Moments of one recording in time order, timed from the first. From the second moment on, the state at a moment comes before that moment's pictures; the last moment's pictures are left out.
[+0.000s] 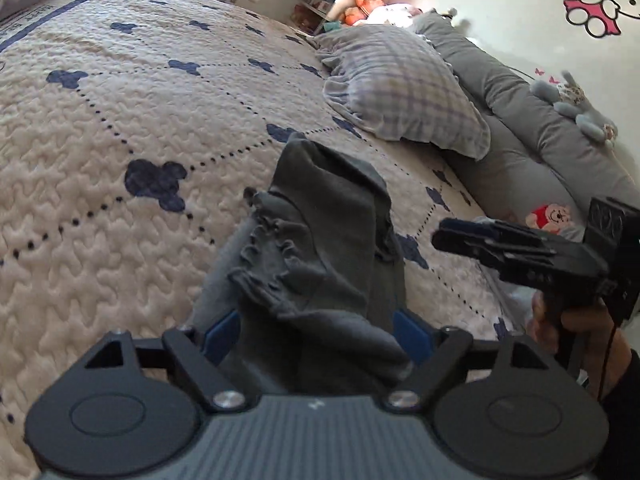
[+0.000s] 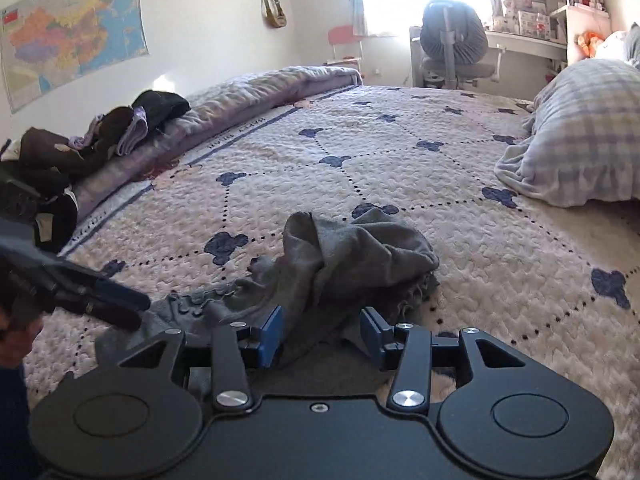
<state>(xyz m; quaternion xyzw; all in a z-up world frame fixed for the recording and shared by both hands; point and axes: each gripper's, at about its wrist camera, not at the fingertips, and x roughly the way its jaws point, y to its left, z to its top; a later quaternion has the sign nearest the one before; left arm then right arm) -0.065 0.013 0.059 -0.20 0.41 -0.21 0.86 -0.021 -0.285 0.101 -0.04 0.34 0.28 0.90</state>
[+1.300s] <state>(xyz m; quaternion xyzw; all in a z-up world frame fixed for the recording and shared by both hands) -0.208 0.061 0.437 0.03 -0.15 -0.18 0.97 -0.158 -0.332 0.448 -0.13 -0.15 0.16 0.97</state>
